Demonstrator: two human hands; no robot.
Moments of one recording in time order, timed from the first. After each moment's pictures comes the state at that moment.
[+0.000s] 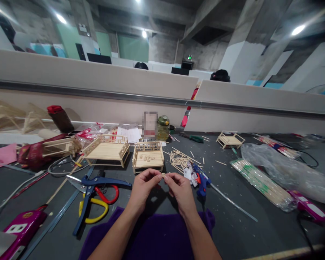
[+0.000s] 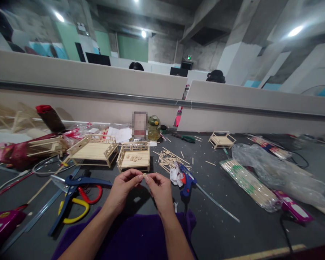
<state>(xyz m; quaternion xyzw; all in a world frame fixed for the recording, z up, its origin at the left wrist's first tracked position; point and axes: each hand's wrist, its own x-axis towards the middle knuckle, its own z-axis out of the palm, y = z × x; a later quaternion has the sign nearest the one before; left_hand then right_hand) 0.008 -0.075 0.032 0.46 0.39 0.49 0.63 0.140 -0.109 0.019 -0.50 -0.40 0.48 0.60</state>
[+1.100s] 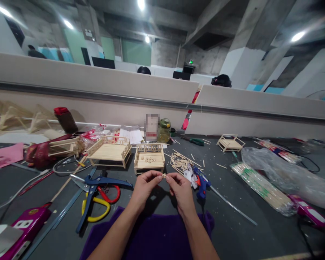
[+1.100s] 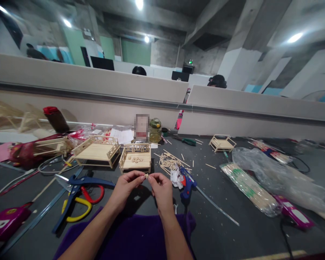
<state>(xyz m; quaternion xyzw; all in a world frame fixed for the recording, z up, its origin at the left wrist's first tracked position) 0.006 -0.069 0.022 0.49 0.40 0.48 0.61 0.140 -0.105 0.015 -0.52 -0.40 0.43 0.62</state>
